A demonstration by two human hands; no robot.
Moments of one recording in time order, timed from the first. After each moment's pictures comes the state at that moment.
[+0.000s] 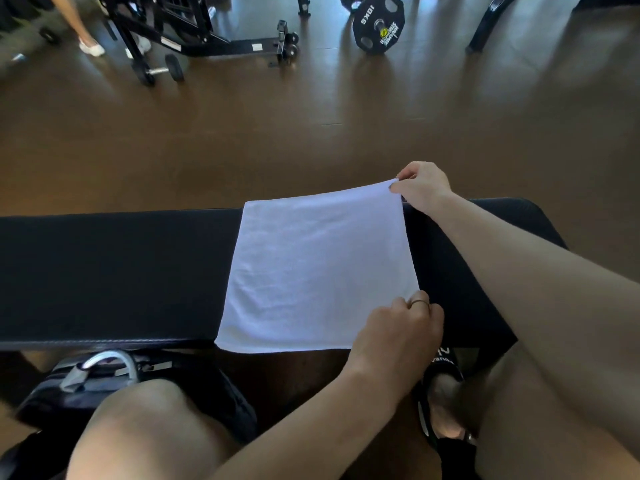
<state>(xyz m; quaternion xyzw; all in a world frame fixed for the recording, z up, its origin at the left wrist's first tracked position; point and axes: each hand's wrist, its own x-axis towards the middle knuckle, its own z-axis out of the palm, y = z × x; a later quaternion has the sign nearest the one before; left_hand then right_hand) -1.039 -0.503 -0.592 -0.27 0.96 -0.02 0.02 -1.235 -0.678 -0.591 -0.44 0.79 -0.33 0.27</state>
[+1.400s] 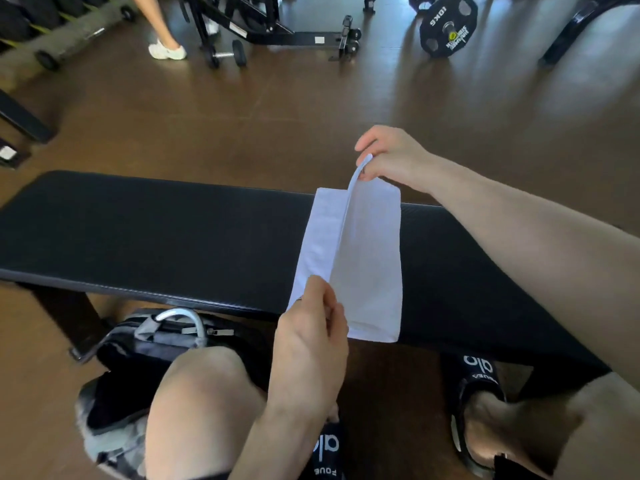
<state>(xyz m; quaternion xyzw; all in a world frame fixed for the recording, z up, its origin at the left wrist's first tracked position) -0.882 -0.501 -0.569 -0.62 0.64 0.29 -0.34 -1.091 -0.741 -0.538 -0.64 0.60 -0.30 0.37</state>
